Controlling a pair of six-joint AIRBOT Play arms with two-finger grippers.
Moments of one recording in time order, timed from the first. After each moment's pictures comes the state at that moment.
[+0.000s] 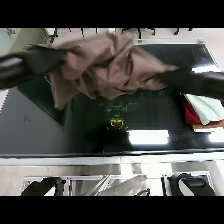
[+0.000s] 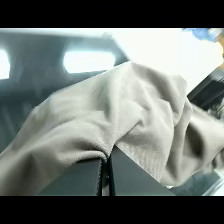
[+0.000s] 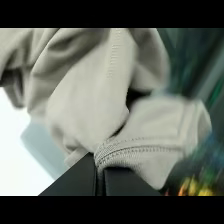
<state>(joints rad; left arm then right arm) -0.24 -0.90 1.55 -2.23 1.00 1.64 -0.01 -0.81 1.38 2.54 -1.22 -1.81</state>
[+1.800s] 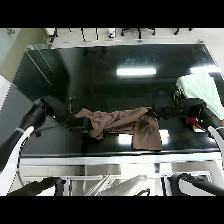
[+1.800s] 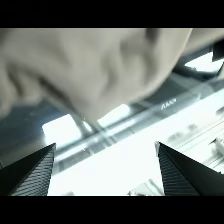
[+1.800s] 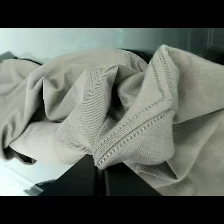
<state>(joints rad) -0.23 -1.28 0.95 -2.12 1.33 1.70 -0.09 -1.29 0.82 2.51 -1.02 -1.97</state>
